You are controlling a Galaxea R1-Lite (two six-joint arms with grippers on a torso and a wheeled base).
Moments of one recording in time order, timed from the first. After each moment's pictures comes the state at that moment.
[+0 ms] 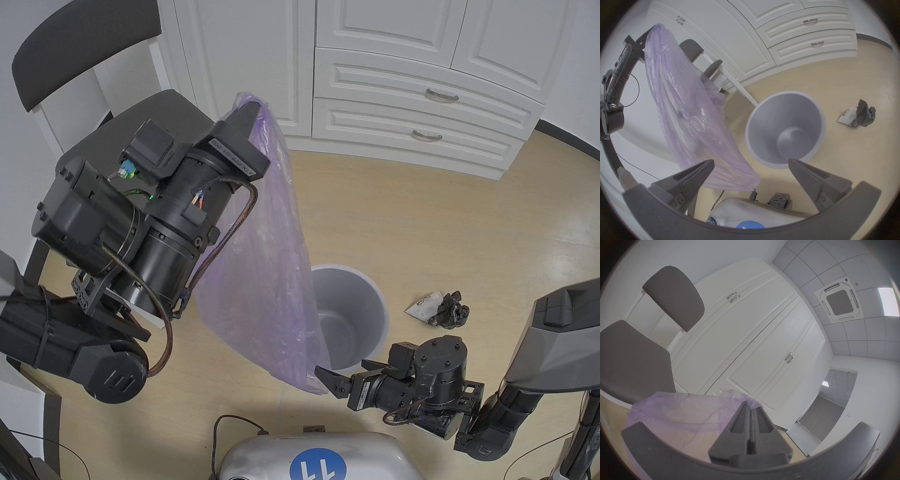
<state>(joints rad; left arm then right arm) -0.71 1.78 -0.85 -1.53 0.18 -0.38 0.79 2.11 -0.43 -1.36 -0.14 0.52</state>
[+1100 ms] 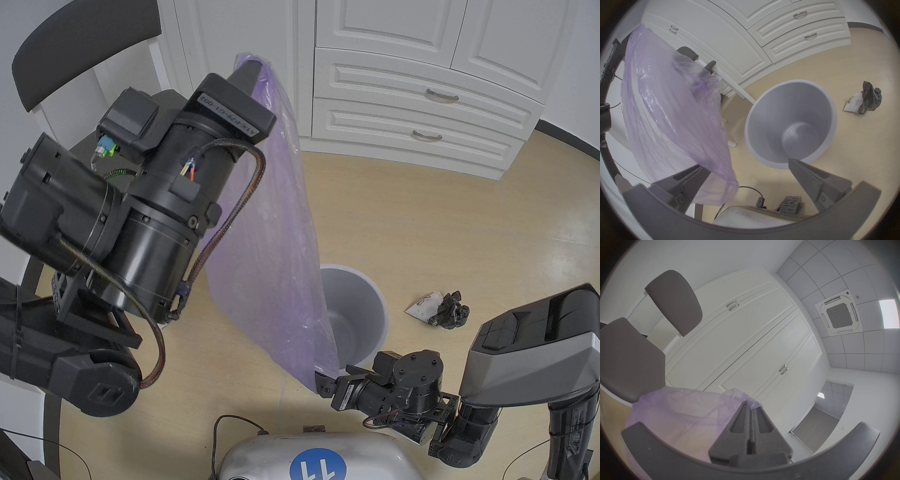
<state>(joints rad) -0.82 1.73 -0.90 -1.53 0.28 -0.37 0.80 2.30 -0.48 -1.55 -0.14 0.61</state>
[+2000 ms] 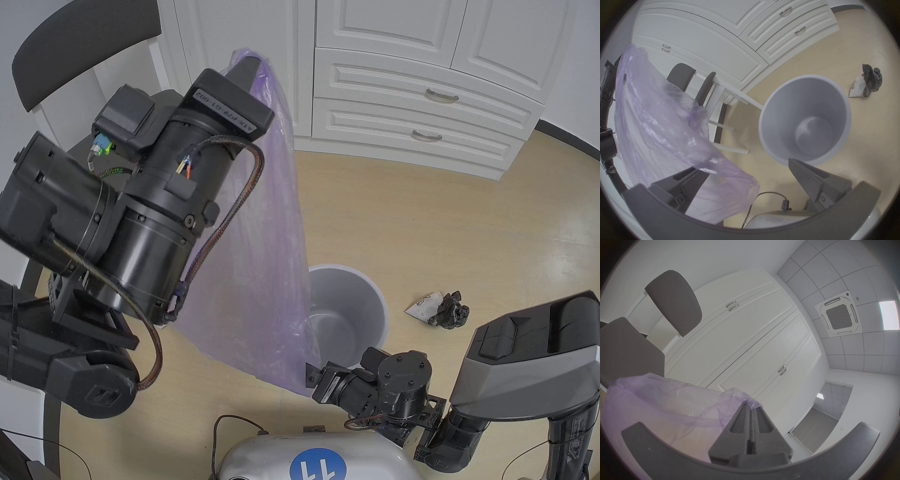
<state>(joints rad) -0.82 1.72 -0.90 -1.53 0.28 -0.37 0.86 2.30 -0.56 -1.55 -0.20 0.79</state>
